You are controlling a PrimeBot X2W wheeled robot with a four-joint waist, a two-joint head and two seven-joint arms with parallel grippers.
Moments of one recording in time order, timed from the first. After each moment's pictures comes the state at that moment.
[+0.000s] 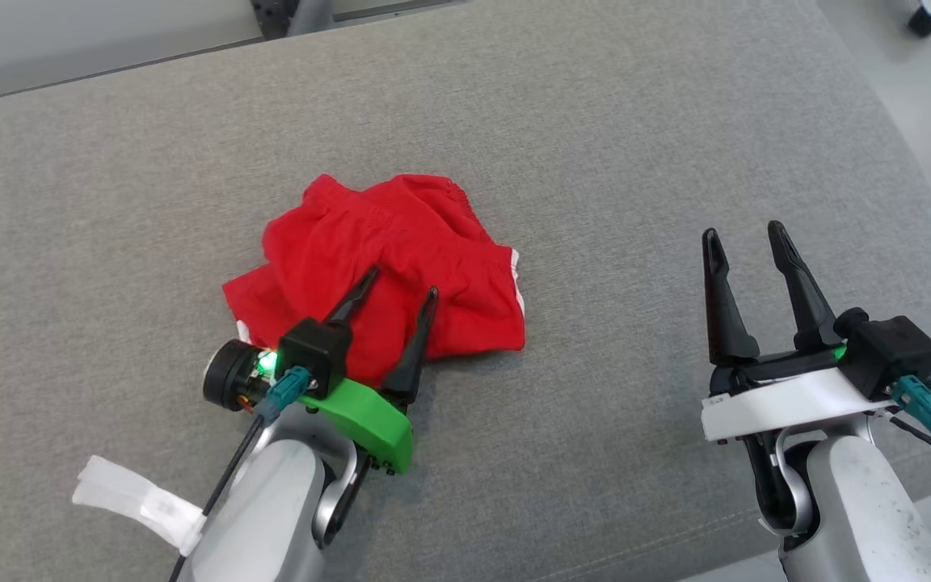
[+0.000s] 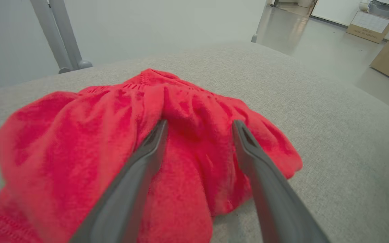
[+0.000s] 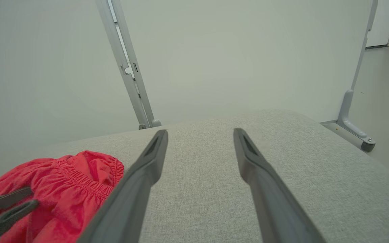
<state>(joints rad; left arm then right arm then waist) -0.41 0.06 -0.45 0.45 -0.24 -0.11 -0.17 -0.22 -0.05 0.08 0.08 0.23 0.13 -0.26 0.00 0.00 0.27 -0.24</state>
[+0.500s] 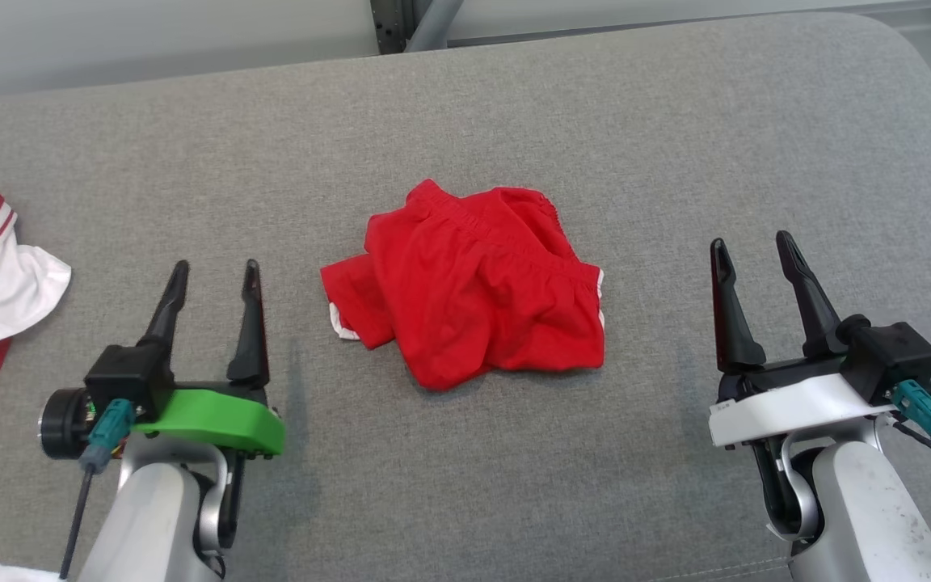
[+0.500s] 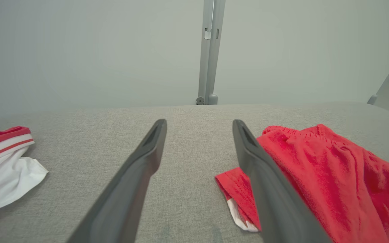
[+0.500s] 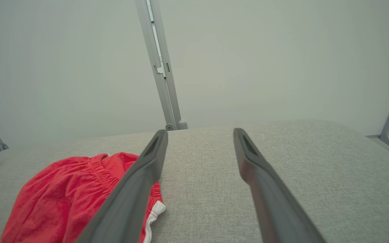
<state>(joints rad) -0.31 0.15 -0.24 0.30 -0.31 0.03 -0.25 -0.21 -0.05 0.05 0.11 0.19 0.13 -0.26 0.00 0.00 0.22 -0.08</state>
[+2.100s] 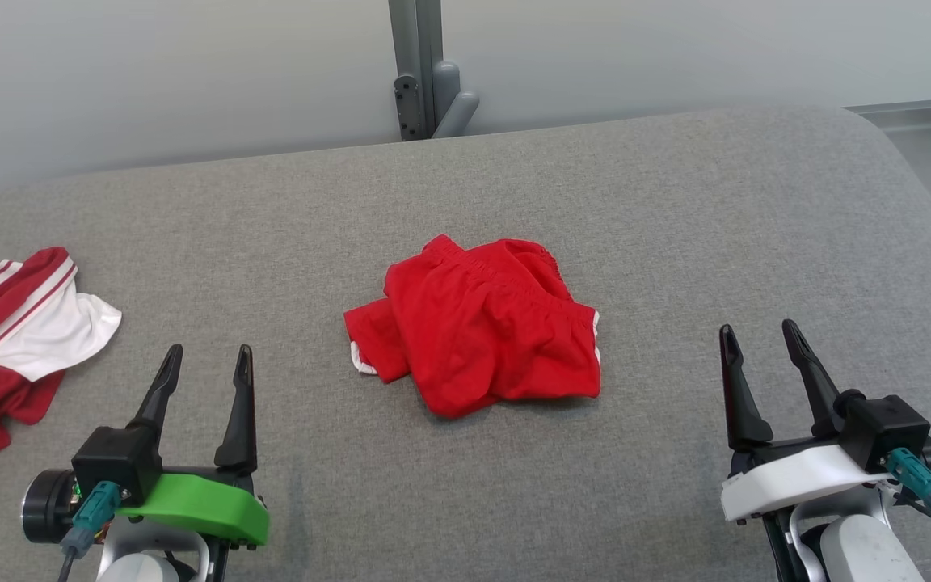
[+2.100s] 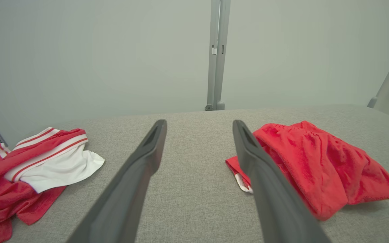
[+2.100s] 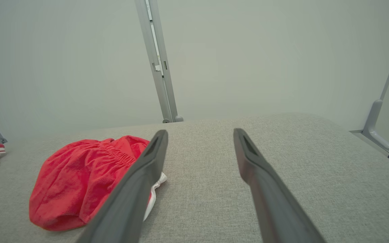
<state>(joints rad) -0.08 0.25 -0.23 0.10 -0.36 0.06 -0.18 -0.06 -0.05 0.03 0.13 0.17 0.13 -0.26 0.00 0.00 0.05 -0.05</state>
